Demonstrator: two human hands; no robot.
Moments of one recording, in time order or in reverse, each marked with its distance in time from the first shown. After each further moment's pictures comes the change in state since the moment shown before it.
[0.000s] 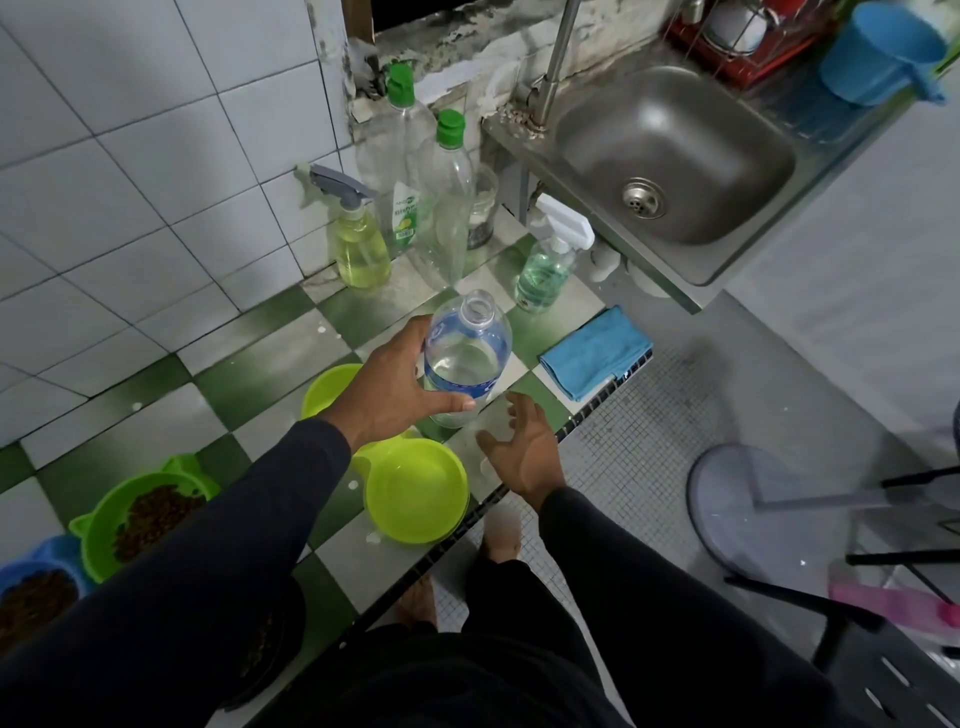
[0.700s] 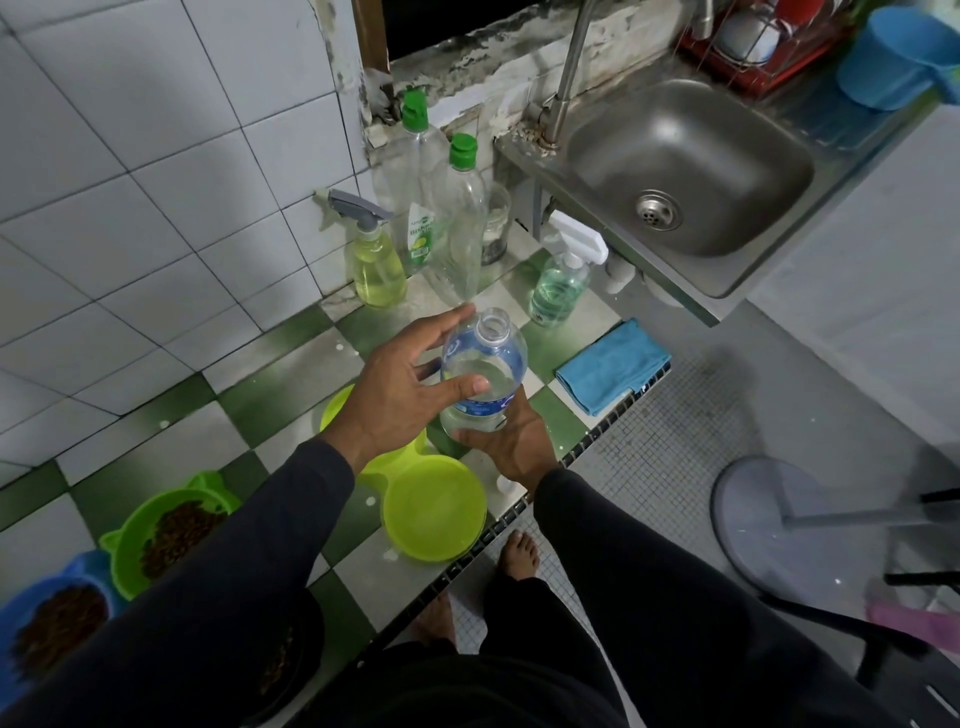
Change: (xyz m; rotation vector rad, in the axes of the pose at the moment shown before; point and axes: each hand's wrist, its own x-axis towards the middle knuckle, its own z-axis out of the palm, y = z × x) left_hand -0.004 0.025 -0.013 -0.171 0.083 0.097; right_hand 0.022 -0.041 0.008 0.674 -0.154 -0.005
